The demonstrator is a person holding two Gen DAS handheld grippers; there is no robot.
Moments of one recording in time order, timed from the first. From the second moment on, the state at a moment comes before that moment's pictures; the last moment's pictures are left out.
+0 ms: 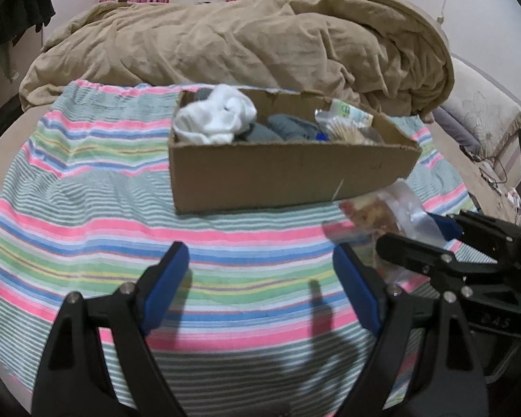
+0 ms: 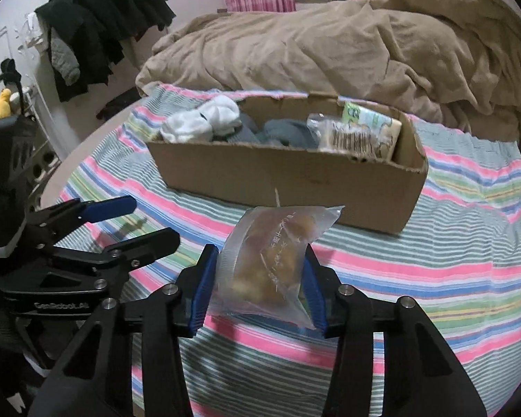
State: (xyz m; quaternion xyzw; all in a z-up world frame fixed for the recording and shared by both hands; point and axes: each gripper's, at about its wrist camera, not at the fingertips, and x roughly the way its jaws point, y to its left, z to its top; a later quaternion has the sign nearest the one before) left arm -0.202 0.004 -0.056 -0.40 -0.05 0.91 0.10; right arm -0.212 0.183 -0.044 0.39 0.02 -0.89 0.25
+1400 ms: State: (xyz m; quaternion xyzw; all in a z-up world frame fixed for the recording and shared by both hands) left arm -0.265 -0.008 -0.013 -0.35 -0.04 0.94 0.04; right arm -0.286 0.184 0.010 0.32 -0.04 -0.92 0.22
